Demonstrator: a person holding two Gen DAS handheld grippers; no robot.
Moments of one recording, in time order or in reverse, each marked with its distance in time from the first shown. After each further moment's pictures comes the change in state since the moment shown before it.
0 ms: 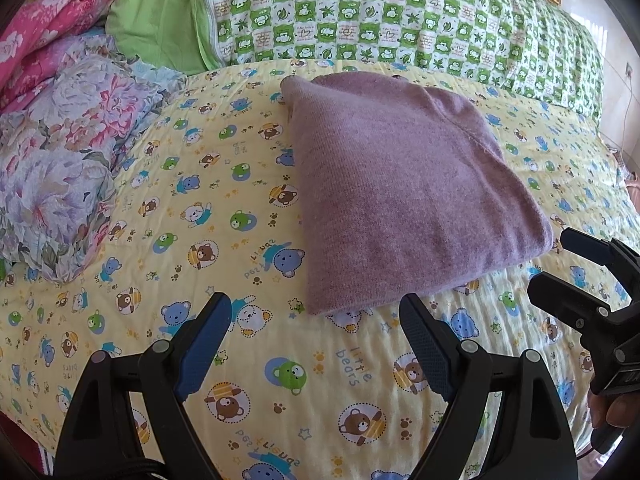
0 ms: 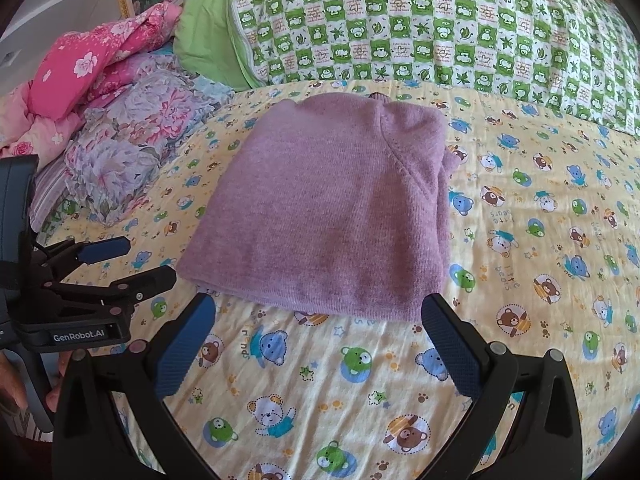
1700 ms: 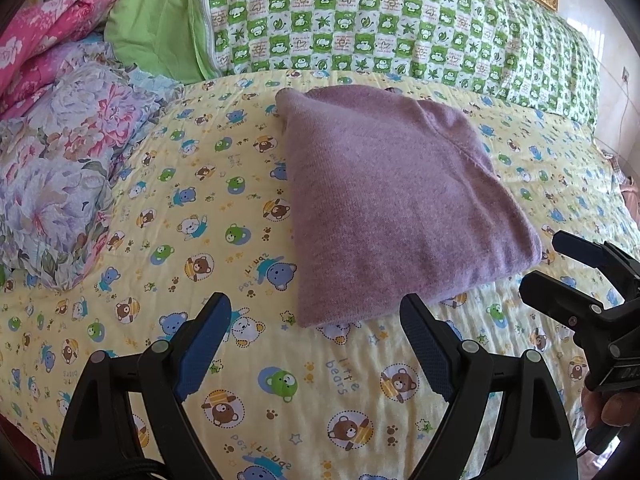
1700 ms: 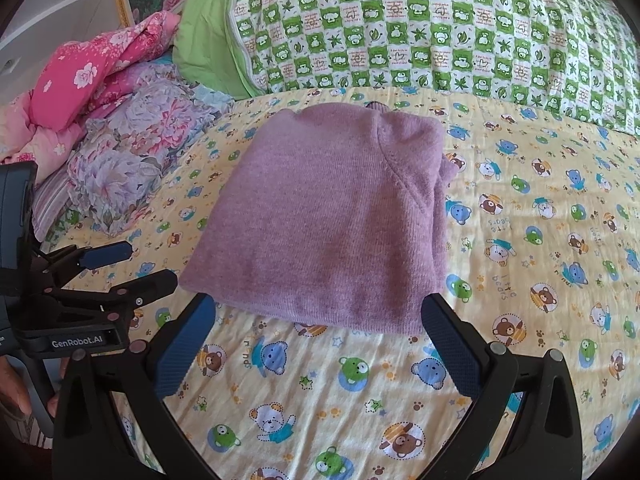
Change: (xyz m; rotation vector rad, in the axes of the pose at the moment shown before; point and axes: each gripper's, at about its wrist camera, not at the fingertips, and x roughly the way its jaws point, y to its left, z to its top) left arm -0.007 -0.002 0.008 0.001 -0.024 -0.024; right arm -0.006 0.000 0.009 0.017 -0.019 0.009
